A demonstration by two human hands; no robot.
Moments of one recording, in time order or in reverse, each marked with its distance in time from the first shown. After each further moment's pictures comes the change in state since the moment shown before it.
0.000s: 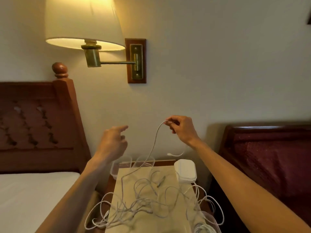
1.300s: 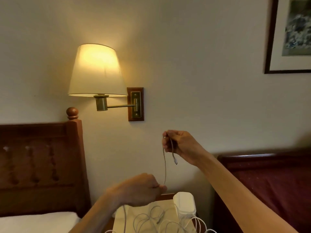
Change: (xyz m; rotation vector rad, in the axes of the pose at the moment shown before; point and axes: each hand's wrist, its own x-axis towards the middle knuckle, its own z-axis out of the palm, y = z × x) left_hand -0.074 0.098 -0.021 0.377 -0.677 0.388; right_hand -0.019 -0.148 -0.078 0.741 -0.239 0.305
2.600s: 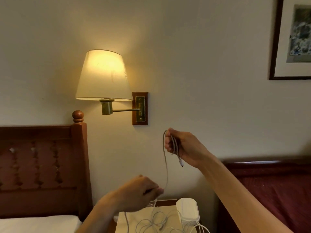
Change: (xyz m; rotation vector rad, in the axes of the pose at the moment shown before) left_hand -0.006 -0.036 0.005 -0.073 0.187 0.207; right_hand -0.003 -0.023 0.023 0.181 -0.028 0.028
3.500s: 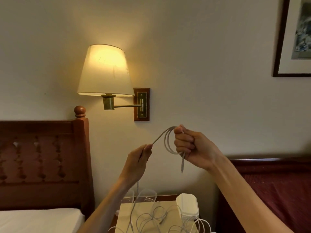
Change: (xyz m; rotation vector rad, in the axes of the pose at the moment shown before) left_hand 0.042 -0.031 0.003 -0.411 0.750 0.131; right_hand -0.021 -0.001 -0.012 0.489 -0.247 0.127
